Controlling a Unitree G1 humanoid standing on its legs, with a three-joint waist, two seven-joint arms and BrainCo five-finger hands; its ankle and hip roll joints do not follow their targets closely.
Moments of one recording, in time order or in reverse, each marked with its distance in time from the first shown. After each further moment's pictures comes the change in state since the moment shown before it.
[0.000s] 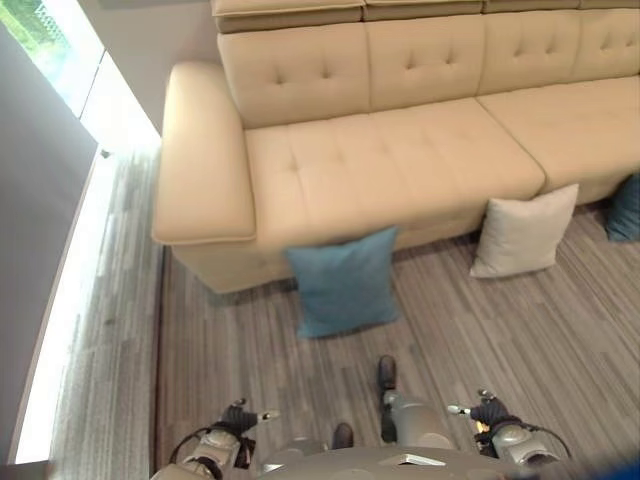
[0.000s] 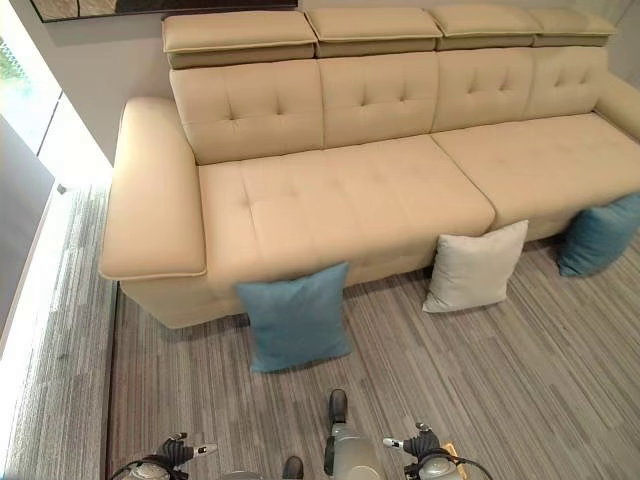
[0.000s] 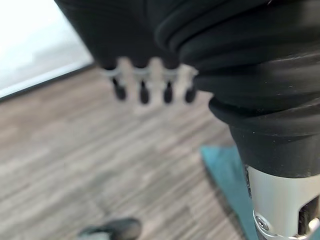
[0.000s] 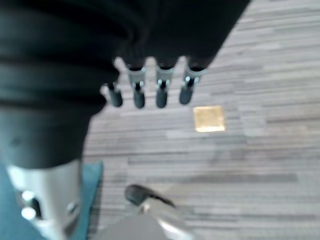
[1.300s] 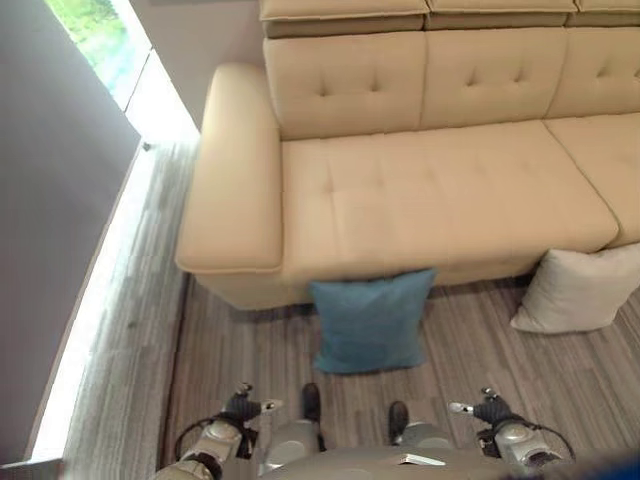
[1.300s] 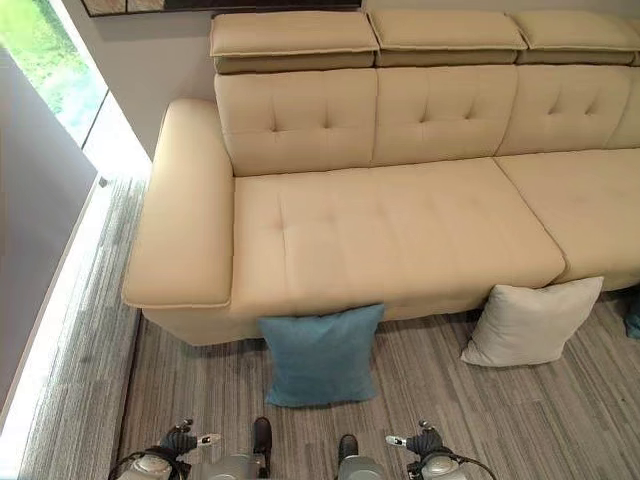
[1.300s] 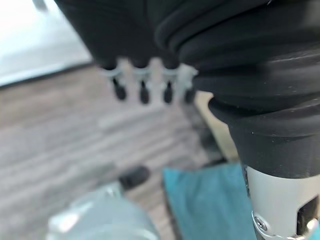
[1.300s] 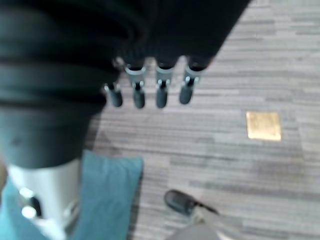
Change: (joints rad) left arm -0.008 0.001 -0.039 -0.096 -0.011 -0.017 -0.016; right arm -0.033 -0.010 -0.021 0.012 0.000 -0.017 -0.001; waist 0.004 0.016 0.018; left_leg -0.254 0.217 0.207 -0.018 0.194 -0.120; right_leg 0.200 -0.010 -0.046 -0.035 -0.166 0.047
